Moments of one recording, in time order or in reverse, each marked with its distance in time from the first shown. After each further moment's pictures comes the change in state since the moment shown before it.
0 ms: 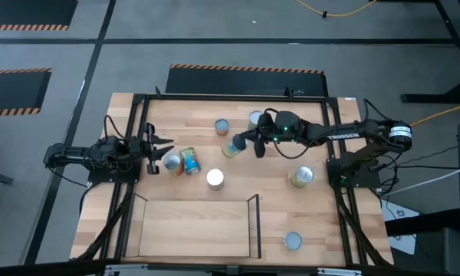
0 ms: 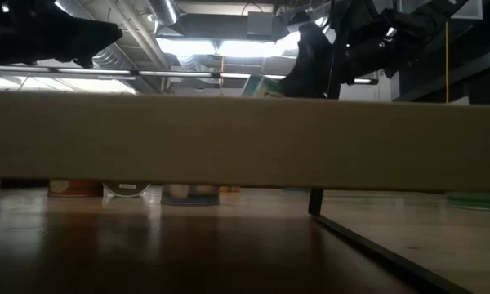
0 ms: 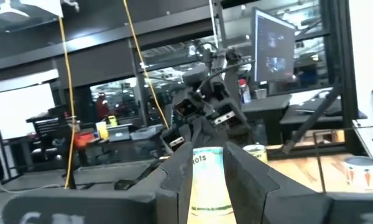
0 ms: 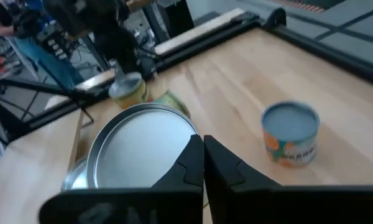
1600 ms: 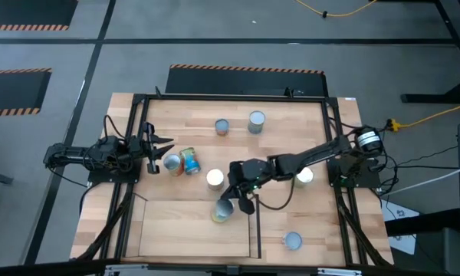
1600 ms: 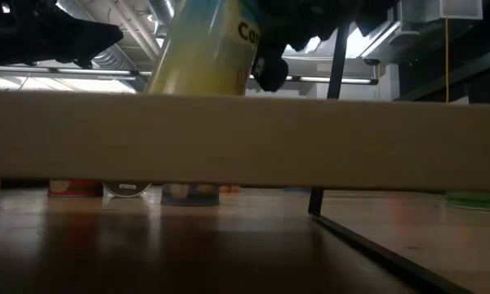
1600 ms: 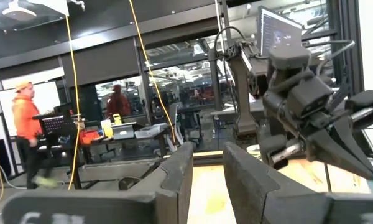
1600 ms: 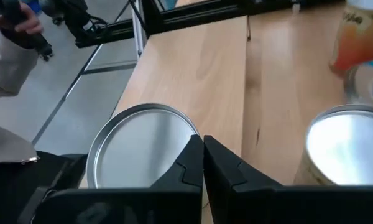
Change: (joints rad) left arm 0.000 0.000 0.000 0.002 -0.013 -0.002; right arm 0.462 0.337 0.390 -0.233 -0.078 -0.054
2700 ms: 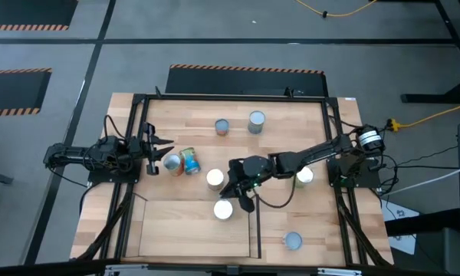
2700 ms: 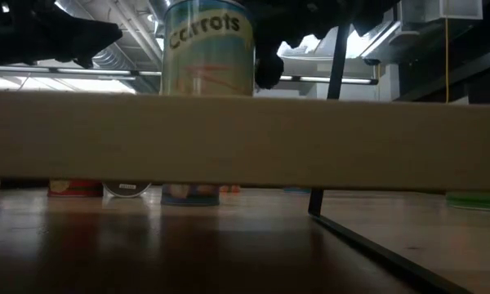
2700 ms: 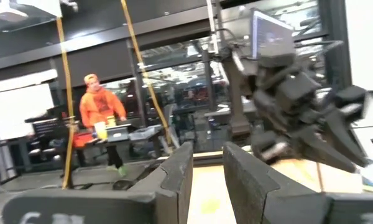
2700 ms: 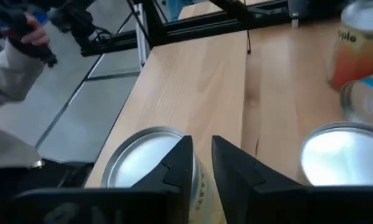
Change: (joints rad) left arm 0.000 0.000 0.000 0.000 0.048 -0.002; right arm -0.020 -0.027 -0.001 0.018 -0.024 -0.031
